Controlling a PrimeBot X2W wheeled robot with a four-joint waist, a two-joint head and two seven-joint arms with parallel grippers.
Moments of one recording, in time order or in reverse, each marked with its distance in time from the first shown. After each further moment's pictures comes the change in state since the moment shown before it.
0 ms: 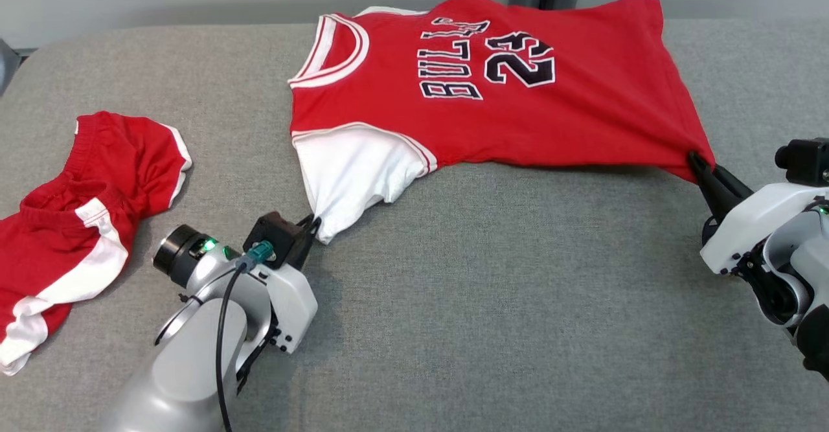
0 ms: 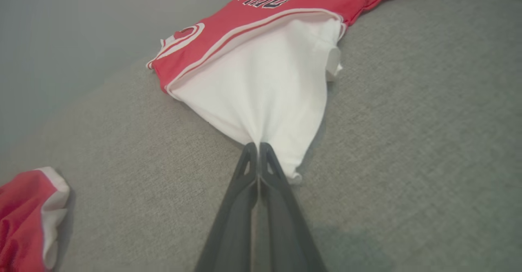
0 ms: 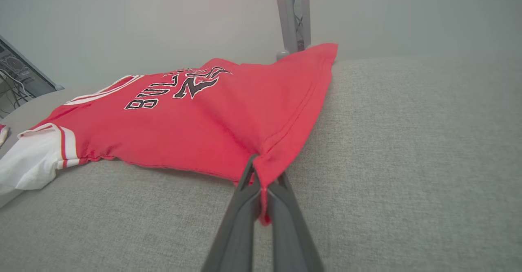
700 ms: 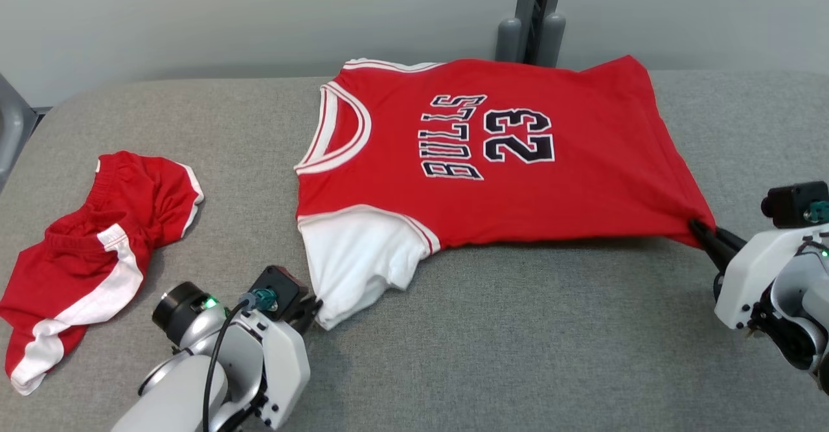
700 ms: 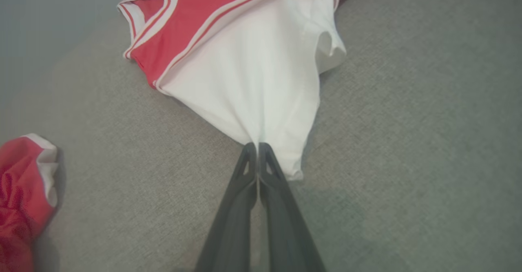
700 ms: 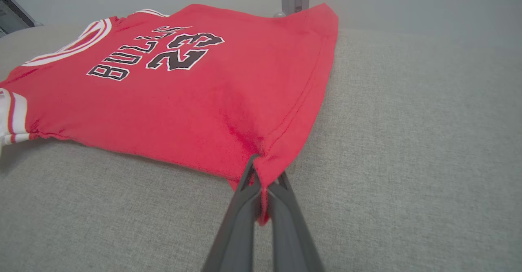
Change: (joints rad) left arm 0.174 0.200 -0.130 -0.387 -0.187 -0.027 0.348; right arm 0.021 -0.076 0.201 -0.020 0.049 0.000 0.088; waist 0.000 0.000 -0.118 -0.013
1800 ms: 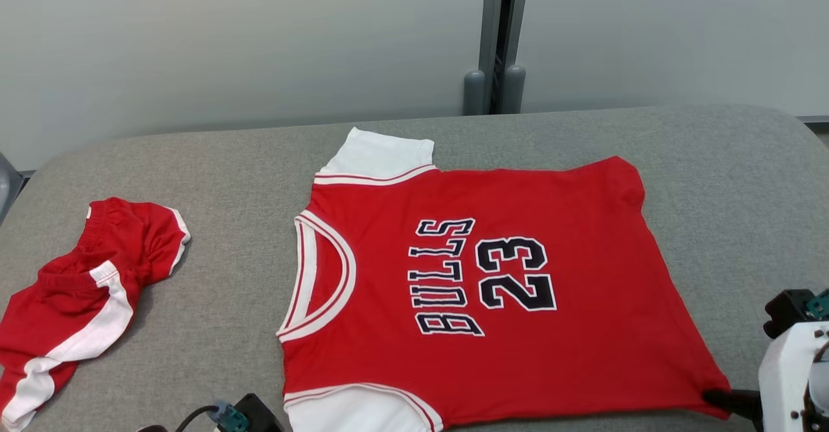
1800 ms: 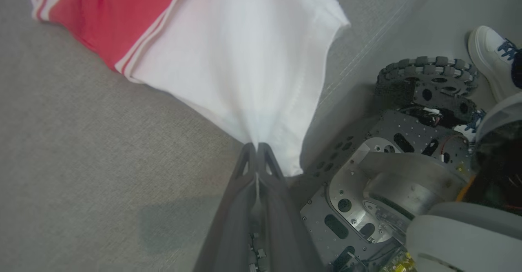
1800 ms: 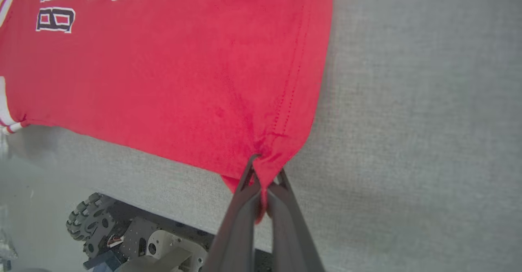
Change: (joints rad) left arm 0.340 0.387 -0.064 -0.630 -0.402 0.045 0.438; right arm 0.207 -0.254 0.036 -0.372 0.248 0.000 0.474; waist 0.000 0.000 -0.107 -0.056
